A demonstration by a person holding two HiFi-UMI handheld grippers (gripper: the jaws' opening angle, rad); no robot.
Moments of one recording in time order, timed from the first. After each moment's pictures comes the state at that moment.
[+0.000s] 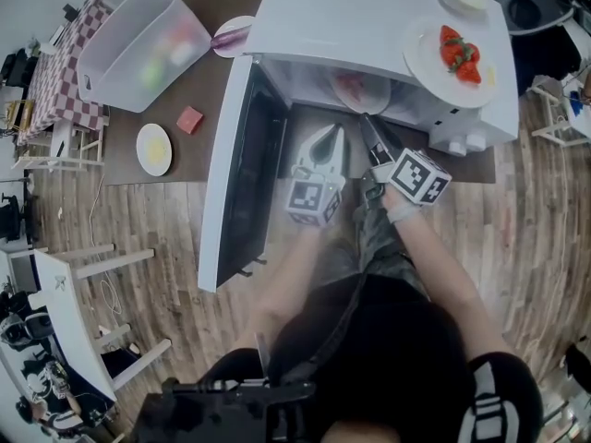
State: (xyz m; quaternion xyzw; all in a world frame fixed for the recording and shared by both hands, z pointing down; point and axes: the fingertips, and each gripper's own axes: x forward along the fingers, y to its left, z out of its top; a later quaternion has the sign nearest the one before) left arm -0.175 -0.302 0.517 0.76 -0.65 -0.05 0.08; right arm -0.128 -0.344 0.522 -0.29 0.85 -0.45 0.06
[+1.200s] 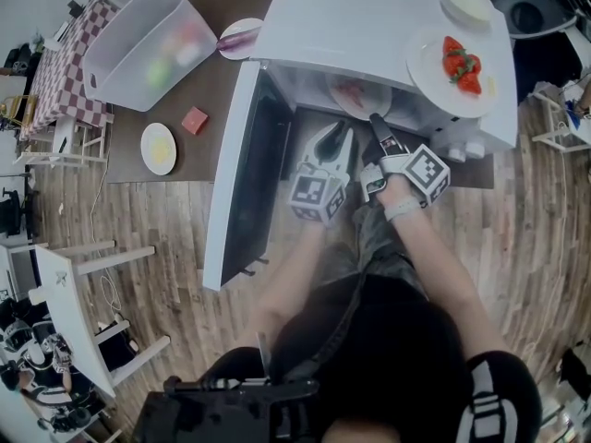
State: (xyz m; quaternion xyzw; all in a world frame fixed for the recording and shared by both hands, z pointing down) left arm -0.172 -0.313 0.510 0.76 -0.64 -0.05 0.12; right arm -0.121 -0.360 0.528 -0.29 0.72 -0.61 0.17
